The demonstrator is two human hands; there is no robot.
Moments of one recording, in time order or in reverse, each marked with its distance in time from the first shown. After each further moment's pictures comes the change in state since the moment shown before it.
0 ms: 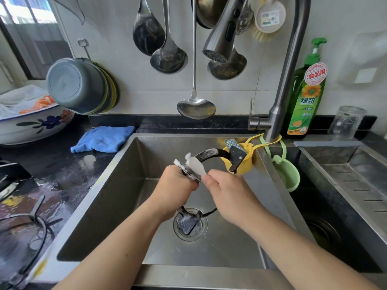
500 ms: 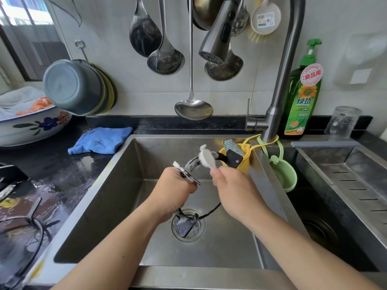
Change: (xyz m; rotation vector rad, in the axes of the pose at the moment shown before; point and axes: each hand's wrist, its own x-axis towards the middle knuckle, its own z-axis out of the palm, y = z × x) left_hand -0.001 0.000 0.002 -0.010 -0.019 -0.010; right_hand 0.004 0.008 -0.006 -0.026 0.077 0.119
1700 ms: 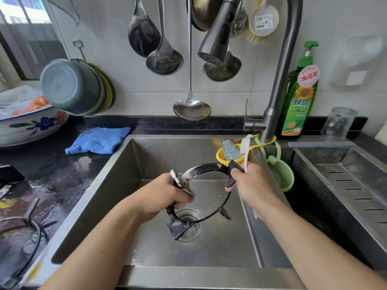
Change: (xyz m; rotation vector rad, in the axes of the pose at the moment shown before) left_hand -0.001 -0.004 -0.033 0.015 -0.377 -0.059; right_hand 0.019 0.032 -0.010 0.363 0.110 0.294
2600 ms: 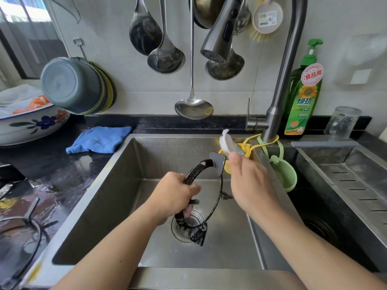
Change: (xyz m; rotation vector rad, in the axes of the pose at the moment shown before) left_hand 0.002 0.006 0.029 0.167 0.314 -0.087; right_hand -0.025 -0.025 0.000 -0.385 0.104 -0.305
